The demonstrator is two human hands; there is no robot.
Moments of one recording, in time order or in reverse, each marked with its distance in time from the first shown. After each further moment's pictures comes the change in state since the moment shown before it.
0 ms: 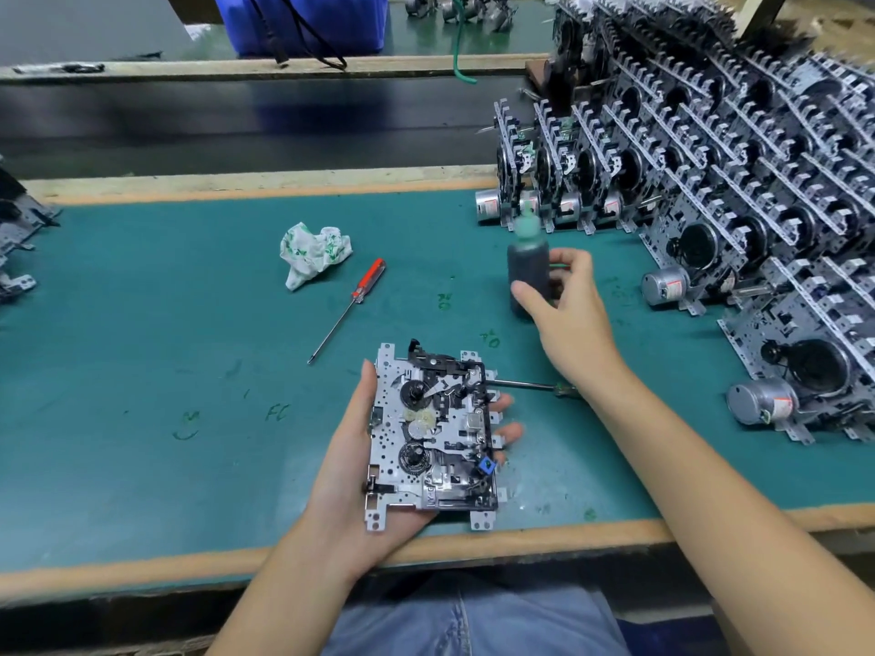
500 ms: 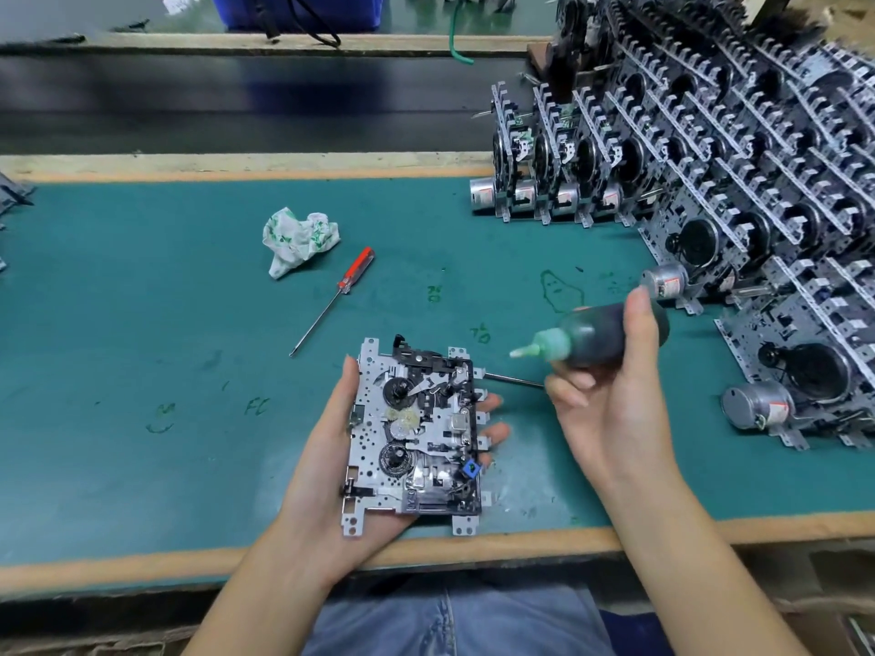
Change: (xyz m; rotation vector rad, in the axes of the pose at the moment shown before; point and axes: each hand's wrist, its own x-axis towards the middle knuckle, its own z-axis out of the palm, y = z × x) left_hand -0.002 -0.001 0.001 0.003 0.007 0.016; right_hand -0.062 -0.012 -0.020 1.171 0.040 0.289
